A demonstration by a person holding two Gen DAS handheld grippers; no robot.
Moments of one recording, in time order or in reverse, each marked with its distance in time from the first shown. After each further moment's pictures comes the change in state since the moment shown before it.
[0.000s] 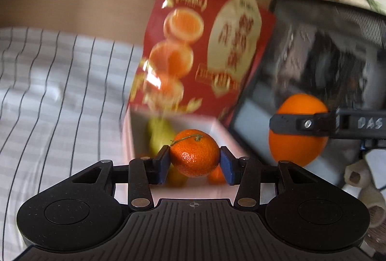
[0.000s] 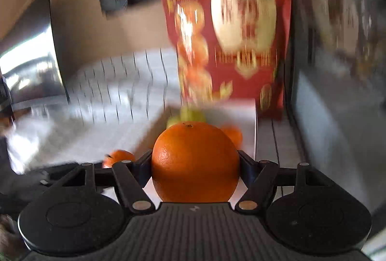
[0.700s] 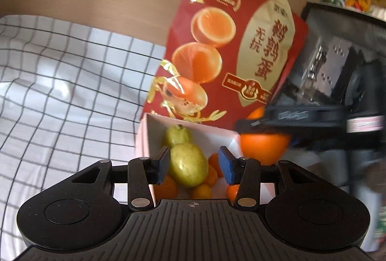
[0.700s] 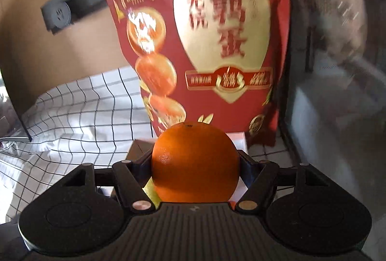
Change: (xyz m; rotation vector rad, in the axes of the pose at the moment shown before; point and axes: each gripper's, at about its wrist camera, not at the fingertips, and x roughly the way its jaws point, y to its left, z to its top) left arm 0.025 0.025 0.002 -0.076 0.003 0.054; right arm 0.103 -0.021 0.054 0.125 0.082 -0.129
